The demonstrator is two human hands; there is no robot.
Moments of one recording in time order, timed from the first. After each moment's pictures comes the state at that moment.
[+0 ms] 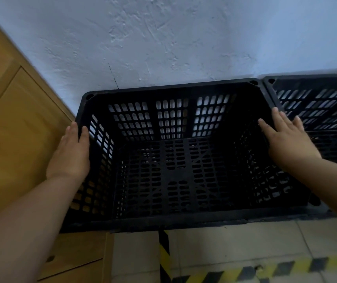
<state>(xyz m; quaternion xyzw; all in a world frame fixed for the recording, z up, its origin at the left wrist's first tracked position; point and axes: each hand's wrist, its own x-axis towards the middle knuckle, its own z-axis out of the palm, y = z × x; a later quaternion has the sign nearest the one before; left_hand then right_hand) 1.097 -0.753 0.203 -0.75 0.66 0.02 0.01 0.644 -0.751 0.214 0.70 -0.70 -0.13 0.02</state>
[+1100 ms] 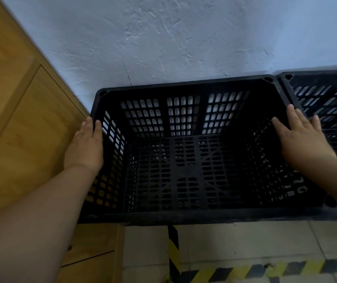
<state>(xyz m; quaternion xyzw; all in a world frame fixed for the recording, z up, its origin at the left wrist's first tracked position) 1.102 -0.757 0.207 -0.74 0.67 0.00 0.05 0.657 -0.750 0.217 0.68 -0.72 -0.14 0.01</state>
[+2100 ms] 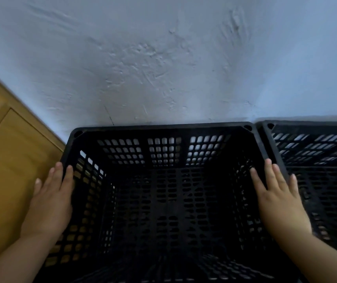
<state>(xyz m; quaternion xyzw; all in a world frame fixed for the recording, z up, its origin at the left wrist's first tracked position) 1.119 -0.761 0.190 -0.75 0.66 -0.01 0.07 0.654 -0.752 0.199 0.71 -0.70 -0.03 0.05</state>
